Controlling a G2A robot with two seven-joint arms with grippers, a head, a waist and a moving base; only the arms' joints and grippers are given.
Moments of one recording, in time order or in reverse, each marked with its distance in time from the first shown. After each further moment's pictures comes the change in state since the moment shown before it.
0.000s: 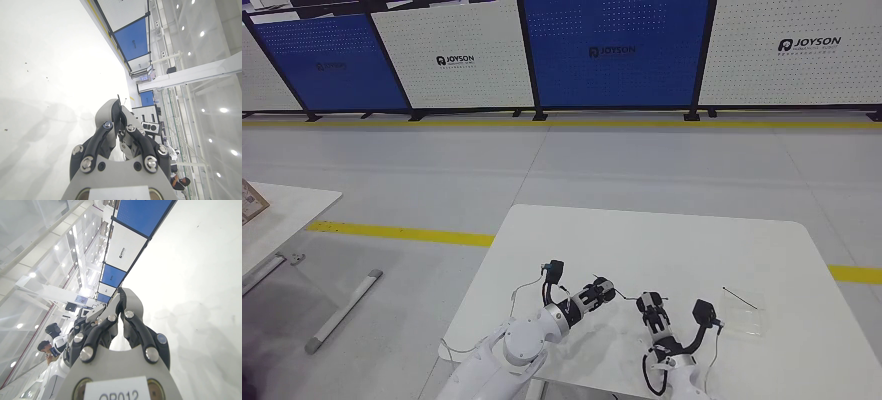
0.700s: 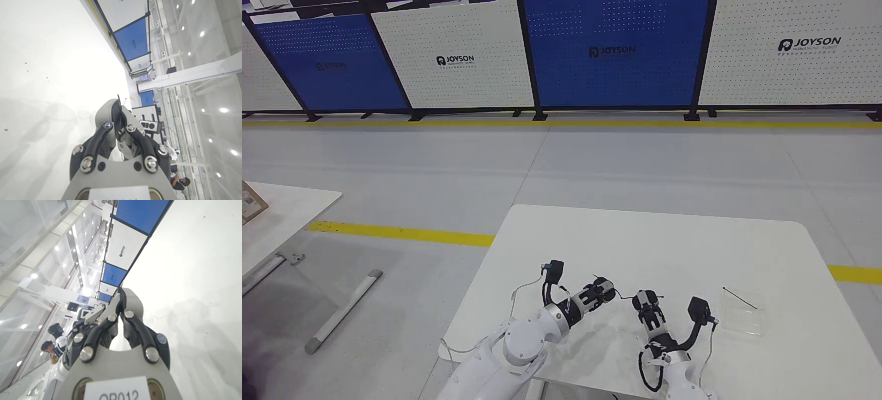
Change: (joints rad) left arm 0.000 0.000 0.000 0.000 0.000 0.000 0.000; right arm 0.028 -0.012 -0.017 0.033 0.030 0.001 0.002
